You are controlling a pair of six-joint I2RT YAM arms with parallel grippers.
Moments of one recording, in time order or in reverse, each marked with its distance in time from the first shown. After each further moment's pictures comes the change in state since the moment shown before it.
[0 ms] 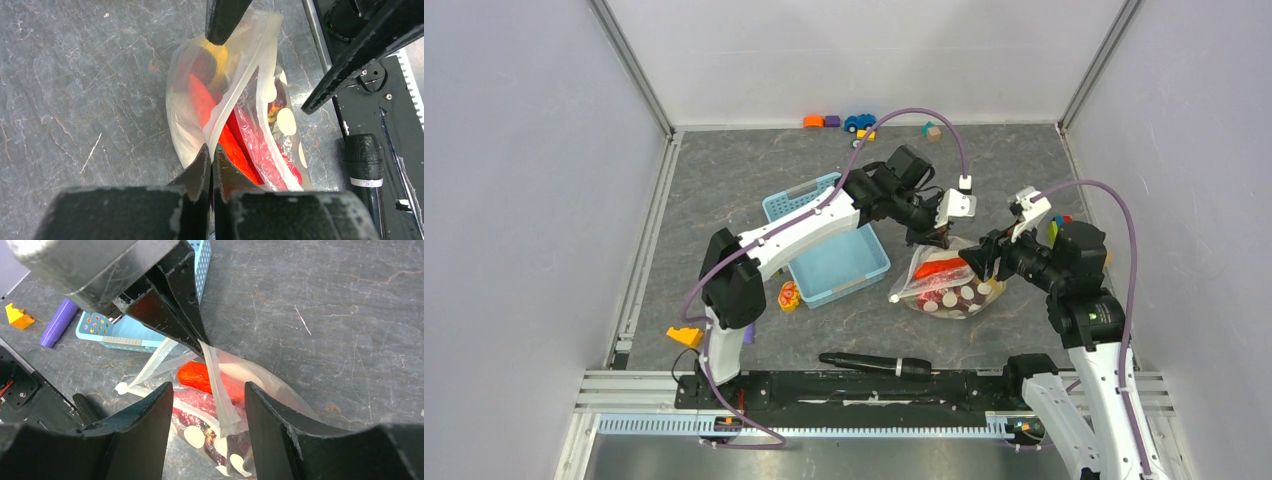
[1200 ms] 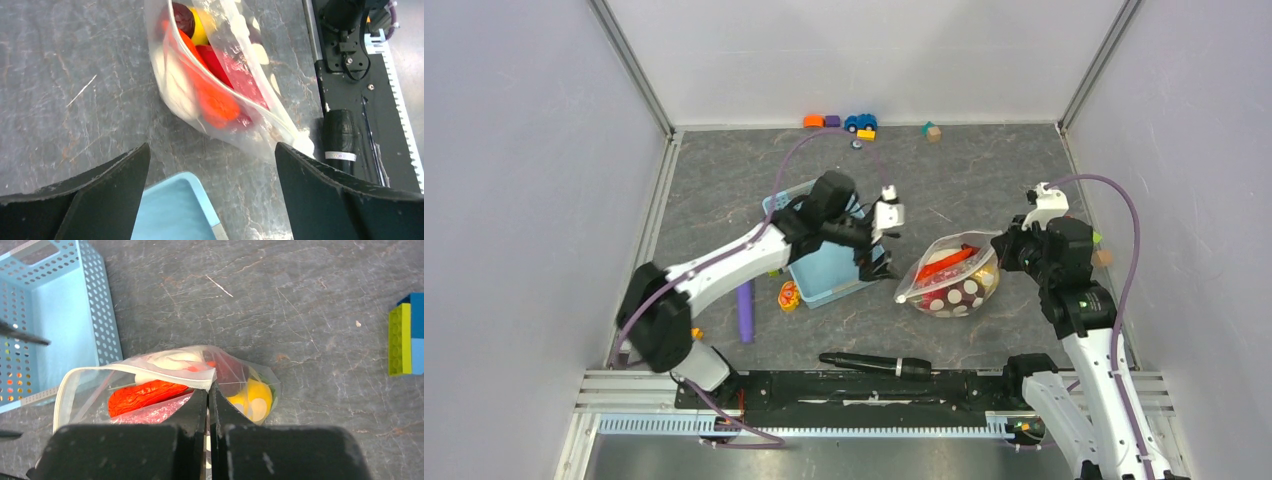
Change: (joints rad) left arm 0.121 -0.383 -0.607 0.361 0.059 -0.137; right arm 0.000 0.042 -0.048 0.000 0.412 0.173
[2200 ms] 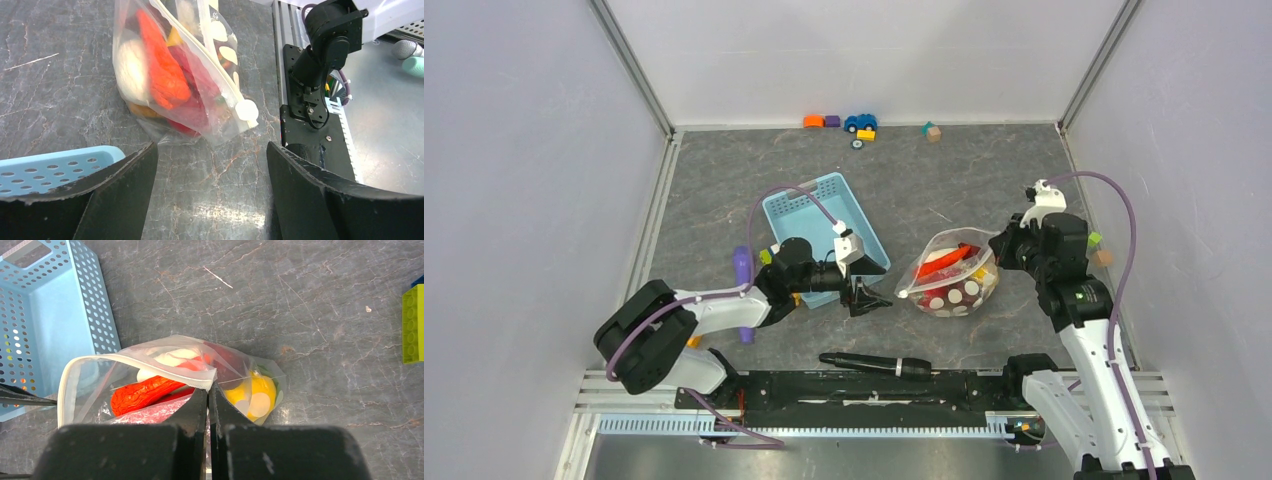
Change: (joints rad) left arm 0.001 -0.204 -0.760 1.067 -0.062 -0.600; right arm 0.000 0.045 0.000 0.000 0.020 0.064
